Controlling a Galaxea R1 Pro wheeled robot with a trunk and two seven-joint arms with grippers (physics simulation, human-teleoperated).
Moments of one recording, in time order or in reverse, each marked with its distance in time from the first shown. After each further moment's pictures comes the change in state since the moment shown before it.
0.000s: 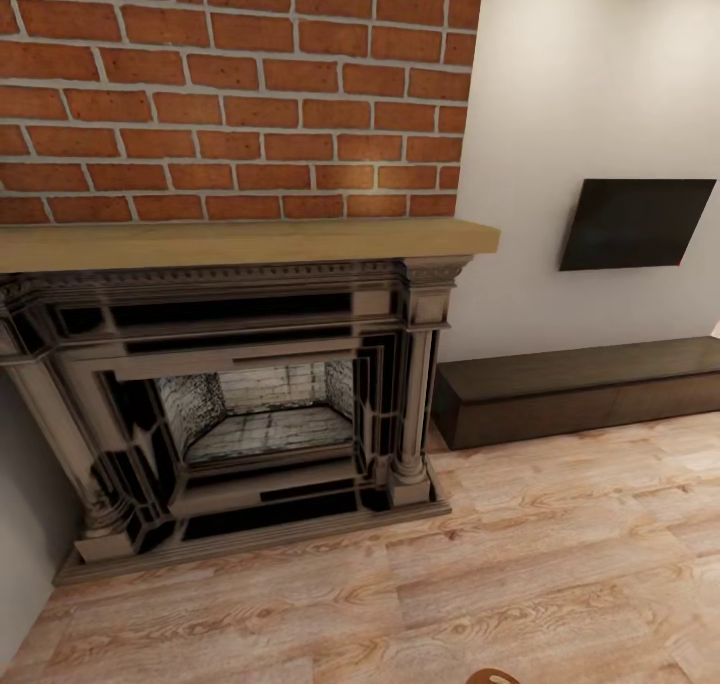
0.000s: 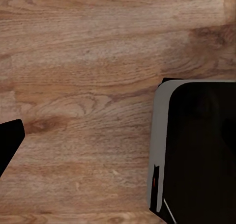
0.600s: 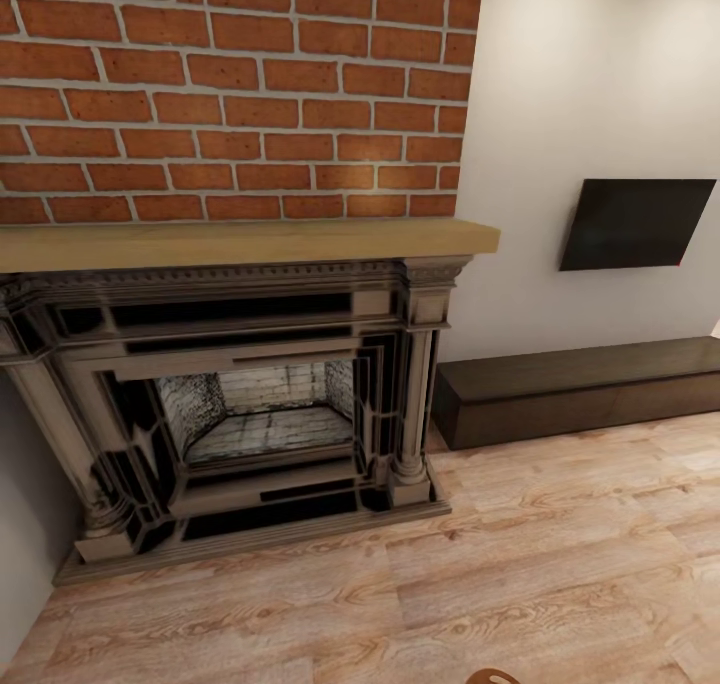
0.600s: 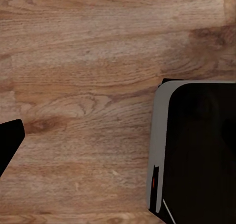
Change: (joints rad) left arm 0.000 -0.002 0.002 -0.002 0.001 0.001 0.000; right arm 0.000 0.000 0.000 0.000 0.000 0.000 0.000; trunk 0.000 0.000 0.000
